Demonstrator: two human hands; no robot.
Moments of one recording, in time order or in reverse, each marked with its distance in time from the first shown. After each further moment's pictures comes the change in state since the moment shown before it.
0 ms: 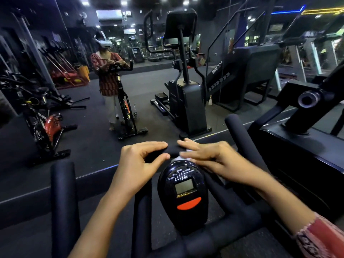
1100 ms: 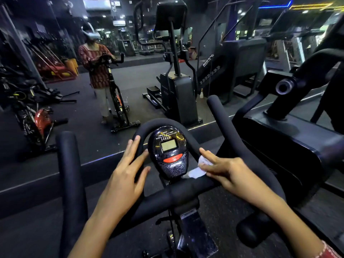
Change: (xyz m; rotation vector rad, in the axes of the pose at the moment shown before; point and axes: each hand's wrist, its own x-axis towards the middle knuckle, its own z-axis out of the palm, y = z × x) left_hand -0.108 0.004 -0.008 0.260 -0.121 0.087; right_hand -0.116 -0.027 0.042 -0.235 0.235 0.187
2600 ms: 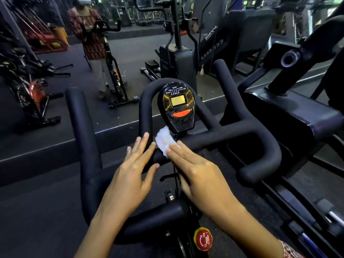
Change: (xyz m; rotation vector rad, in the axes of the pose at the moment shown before) left_hand -0.085 0.027 -0.015 -0.099 -0.124 -0.080; right_hand -0.043 -0.119 0.079 -0.326 0.114 -0.040
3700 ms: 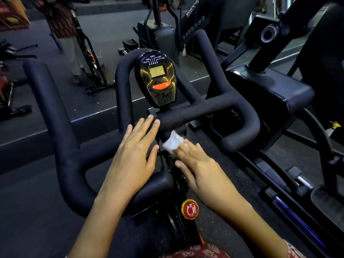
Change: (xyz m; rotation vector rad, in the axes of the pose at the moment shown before) left_hand 0.003 0.022 0.023 0.062 -0.097 0.087; right_hand -0.064 0.011 0.000 0.153 -0.152 0.261
